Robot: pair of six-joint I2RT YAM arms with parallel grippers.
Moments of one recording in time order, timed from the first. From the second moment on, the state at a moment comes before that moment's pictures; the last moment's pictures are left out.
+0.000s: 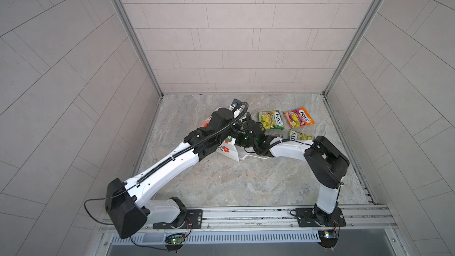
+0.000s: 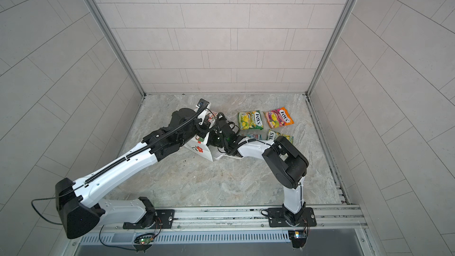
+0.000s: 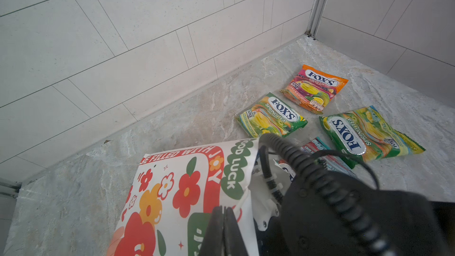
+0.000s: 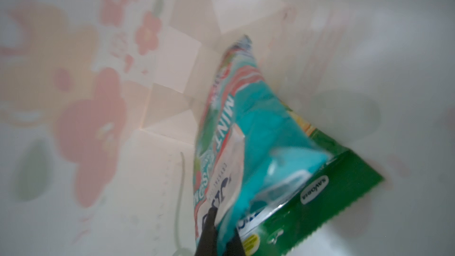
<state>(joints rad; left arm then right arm) -0.76 1.28 1.18 -0.37 -0.31 0.02 0.72 1.82 1.09 0.21 -0.19 1.01</state>
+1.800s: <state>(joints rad) -0.76 1.28 1.18 -0.38 -0.36 0.02 0.59 1.07 1.03 -0.48 -0.21 0.24</state>
